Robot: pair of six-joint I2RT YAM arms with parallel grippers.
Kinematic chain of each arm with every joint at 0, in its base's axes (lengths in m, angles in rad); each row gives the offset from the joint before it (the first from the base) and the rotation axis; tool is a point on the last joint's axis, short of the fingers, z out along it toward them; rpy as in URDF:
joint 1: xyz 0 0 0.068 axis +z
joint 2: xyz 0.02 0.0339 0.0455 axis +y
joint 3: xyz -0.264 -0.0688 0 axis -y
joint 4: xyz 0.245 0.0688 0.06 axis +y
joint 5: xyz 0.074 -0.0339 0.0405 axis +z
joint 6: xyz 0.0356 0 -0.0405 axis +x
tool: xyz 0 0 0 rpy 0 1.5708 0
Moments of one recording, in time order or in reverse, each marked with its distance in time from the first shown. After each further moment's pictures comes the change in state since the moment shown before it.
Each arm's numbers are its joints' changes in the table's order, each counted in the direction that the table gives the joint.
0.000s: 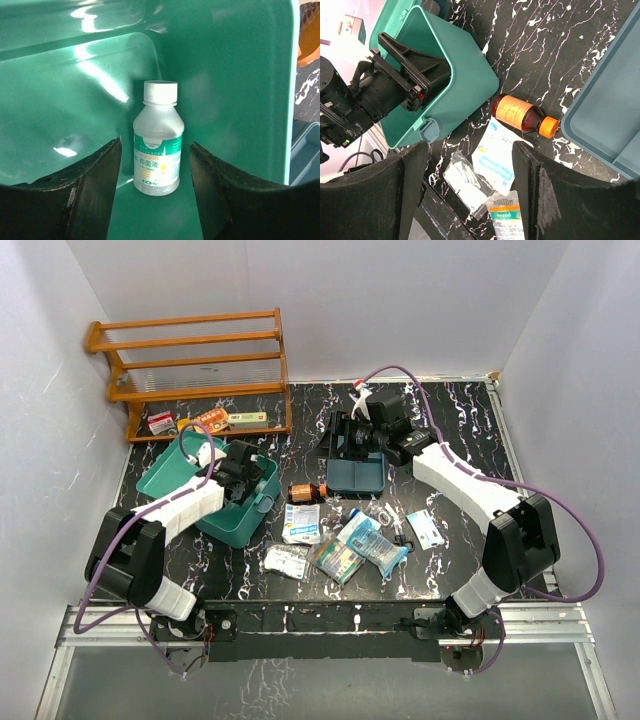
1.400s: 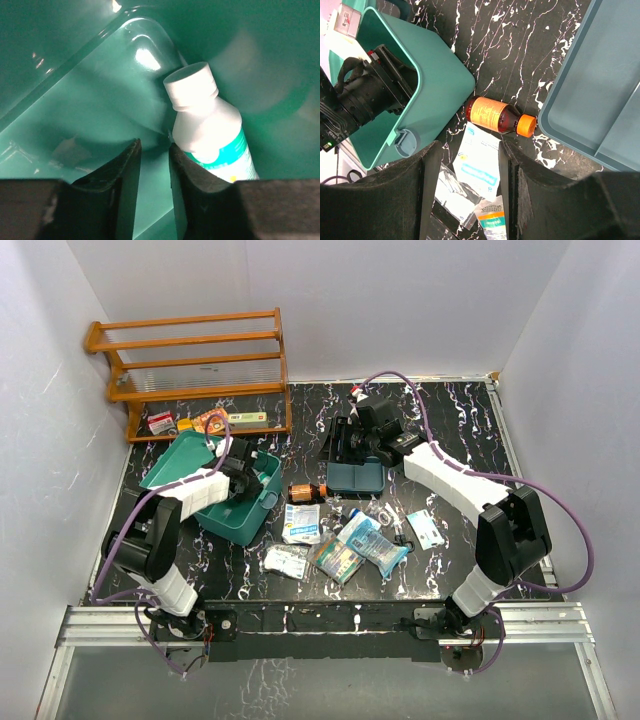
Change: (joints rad) left arm 0.051 0.155 0.034 -0.039 -0.149 0.460; right arm 0.026 0.054 0.007 0.035 -0.142 0.023
